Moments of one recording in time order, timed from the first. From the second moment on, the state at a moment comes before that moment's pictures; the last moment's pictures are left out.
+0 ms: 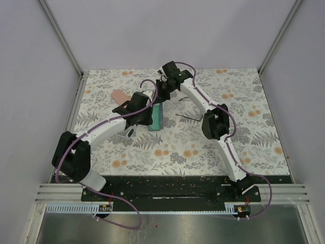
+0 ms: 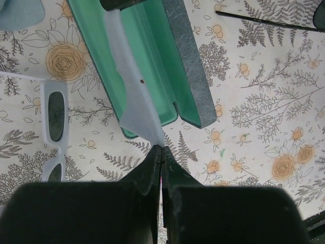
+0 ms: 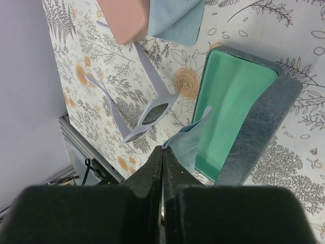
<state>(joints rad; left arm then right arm) -0.55 1.52 1.08 -0.39 0.02 -0.34 0.55 2.55 2.54 -0.94 -0.53 0.61</state>
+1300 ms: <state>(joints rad) -0.50 1.69 1.11 -0.36 0.05 -0.32 0.59 2.65 2.57 -0.81 -0.54 0.65</state>
